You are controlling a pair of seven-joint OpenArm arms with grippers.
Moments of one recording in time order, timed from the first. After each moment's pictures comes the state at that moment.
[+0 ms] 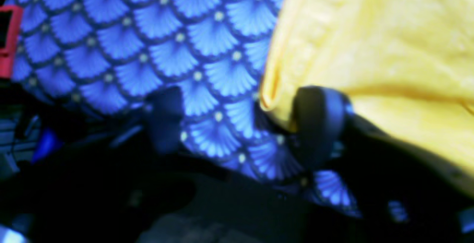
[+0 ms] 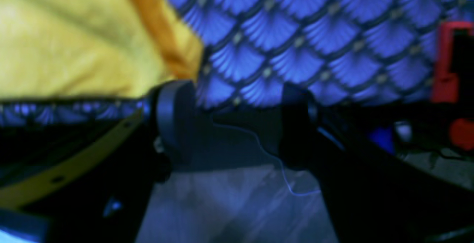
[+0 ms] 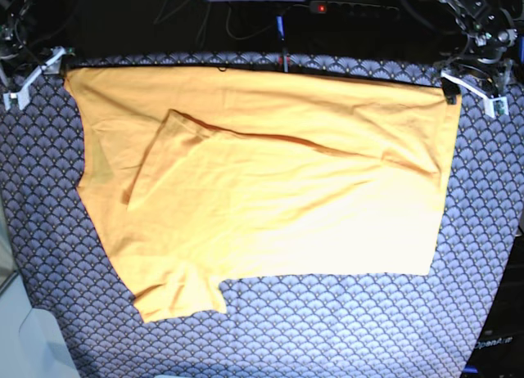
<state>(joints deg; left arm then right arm) 11.6 2.3 -56.3 91.2 4.9 -40.1 32.2 -22.8 8.7 49.0 100.0 16.5 40.1 -59.4</state>
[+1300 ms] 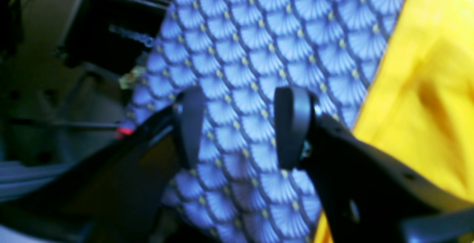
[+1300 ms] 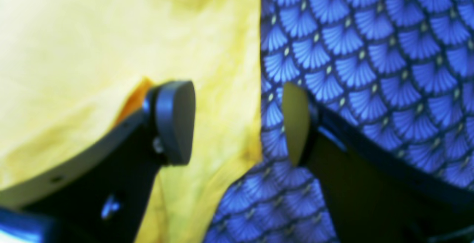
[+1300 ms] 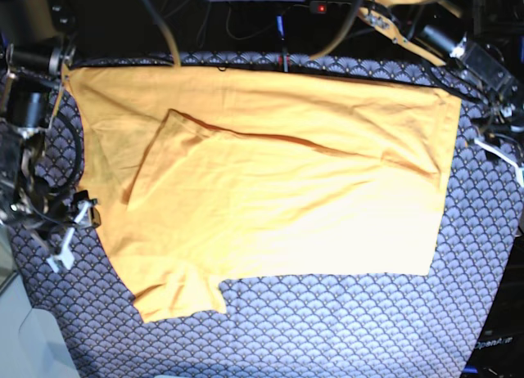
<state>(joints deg) -11.4 -0.7 -60.7 90.5 25.7 -40.5 33.6 23.6 23.1 13.6 60.3 10.1 39.9 -50.8</state>
